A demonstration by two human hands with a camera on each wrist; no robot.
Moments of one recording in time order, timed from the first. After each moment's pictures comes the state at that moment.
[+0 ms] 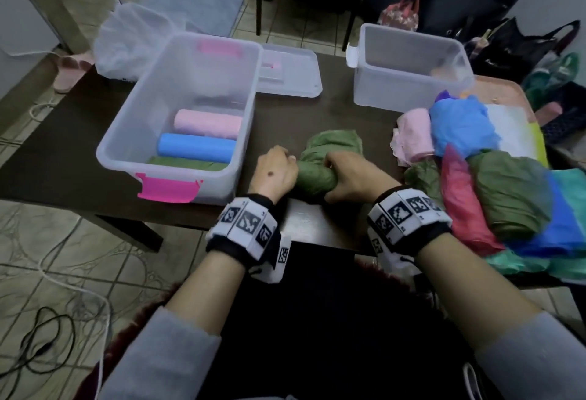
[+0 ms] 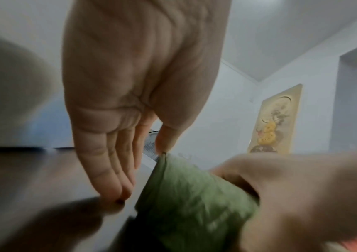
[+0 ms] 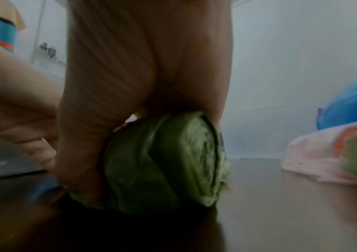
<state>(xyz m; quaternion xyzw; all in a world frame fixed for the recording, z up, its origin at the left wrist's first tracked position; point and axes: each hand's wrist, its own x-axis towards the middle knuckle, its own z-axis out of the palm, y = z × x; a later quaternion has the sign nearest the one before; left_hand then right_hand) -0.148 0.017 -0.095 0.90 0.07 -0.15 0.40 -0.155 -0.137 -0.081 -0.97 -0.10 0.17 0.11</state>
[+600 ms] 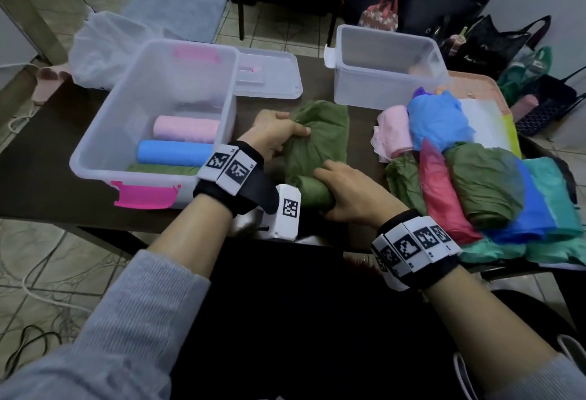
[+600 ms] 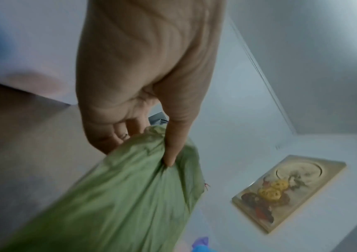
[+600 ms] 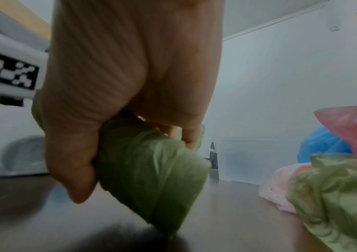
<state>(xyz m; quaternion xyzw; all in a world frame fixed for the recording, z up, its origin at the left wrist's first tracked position) -0.107 -0.010 -0.056 0.72 0.11 -0.20 0.66 -0.195 -0.153 -0.073 -0.97 -0.18 0.14 0.09</state>
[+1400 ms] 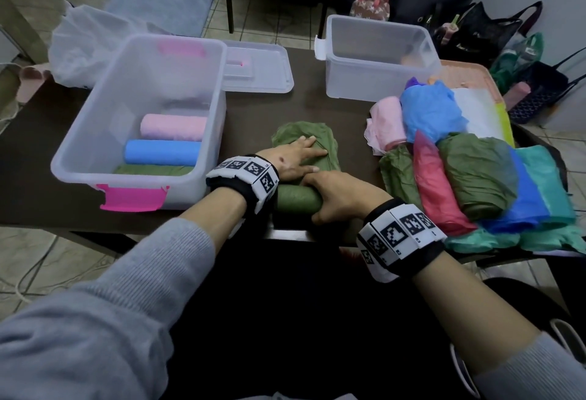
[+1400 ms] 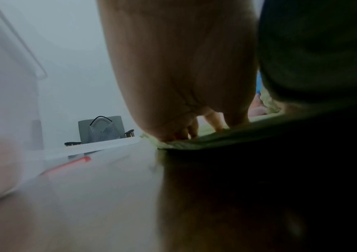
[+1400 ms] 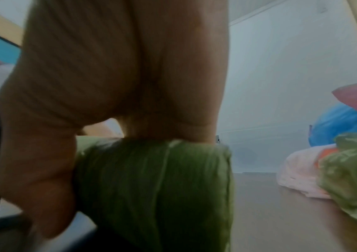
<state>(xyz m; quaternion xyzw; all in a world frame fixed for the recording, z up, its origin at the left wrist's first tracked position) -0.106 -0.026 -0.102 0.89 -0.32 -0.28 0.13 -0.189 -0.146 -0.077 -0.95 -0.14 0.24 0.11</state>
